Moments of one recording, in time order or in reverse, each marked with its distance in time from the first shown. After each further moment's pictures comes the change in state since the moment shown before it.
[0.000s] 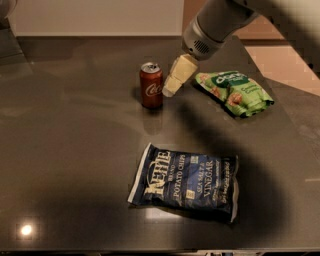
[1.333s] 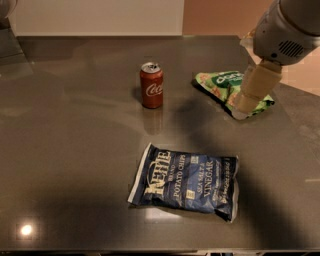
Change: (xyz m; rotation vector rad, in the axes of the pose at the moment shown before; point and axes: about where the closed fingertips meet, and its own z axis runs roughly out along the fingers) arm 0.094 0.073 -0.140 0.071 0.217 -0.092
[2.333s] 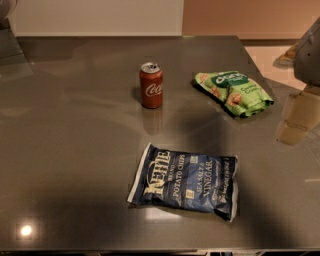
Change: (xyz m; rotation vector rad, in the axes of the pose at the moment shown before) arm 0.057 0.053 -0.027 -0.057 0.115 0.018
